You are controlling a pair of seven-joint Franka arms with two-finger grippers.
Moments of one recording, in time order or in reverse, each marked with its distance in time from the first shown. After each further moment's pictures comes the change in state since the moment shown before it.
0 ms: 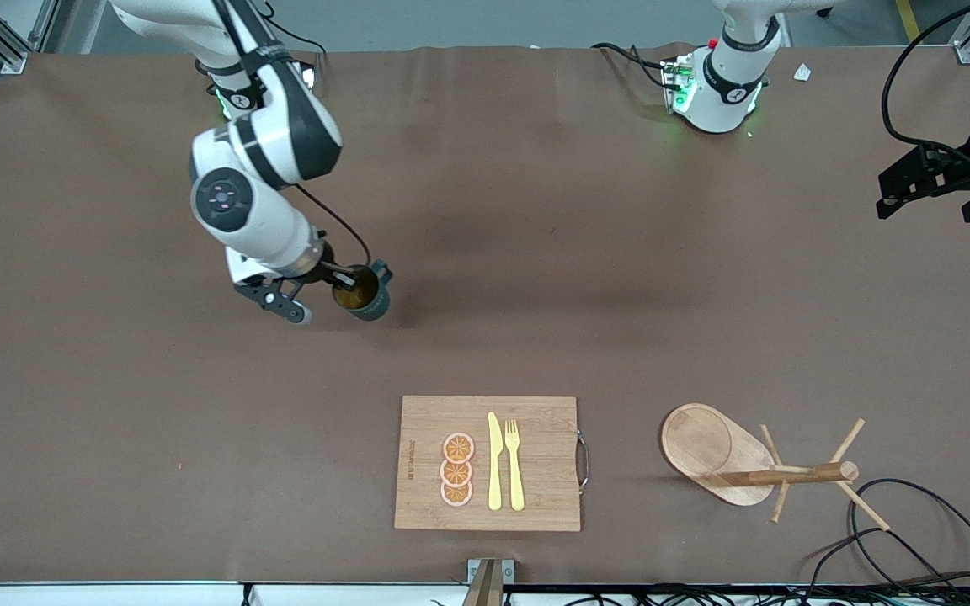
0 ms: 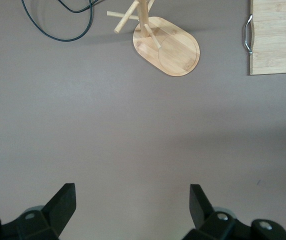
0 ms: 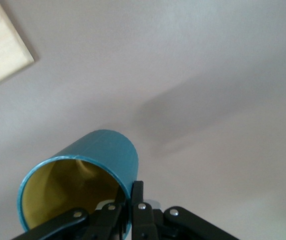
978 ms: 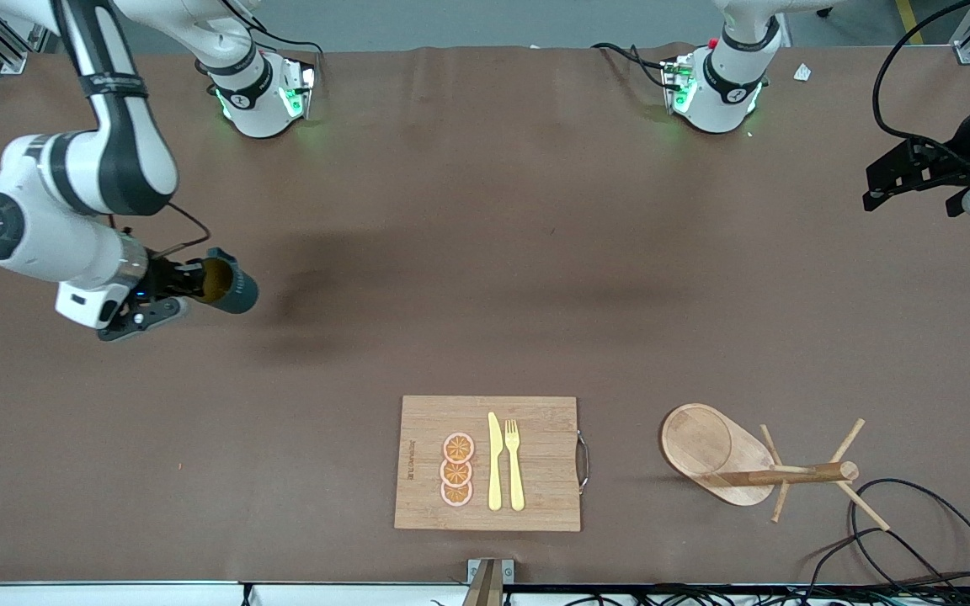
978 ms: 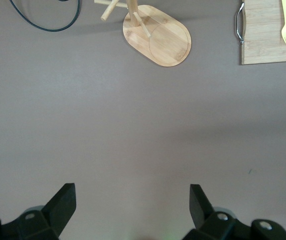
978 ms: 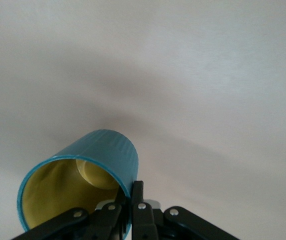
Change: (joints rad) left arm -0.002 -0.002 -0.004 -0.003 -0.029 -0.036 0.004; right arm -0.413 -0.057 -0.006 -0.028 -0.128 -0.091 -1.192
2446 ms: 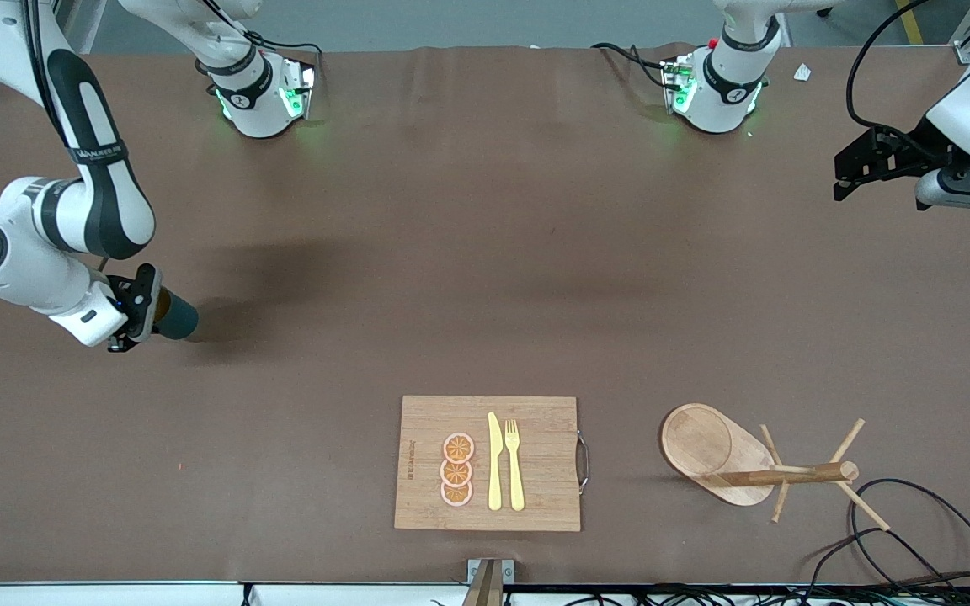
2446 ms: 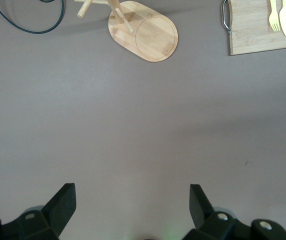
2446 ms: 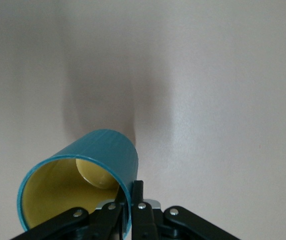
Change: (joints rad) left arm -0.001 -0.028 -0.051 -0.038 0.000 0.007 0.003; right arm -0.133 0.164 0.007 -0.062 -0.054 0.376 -1.253
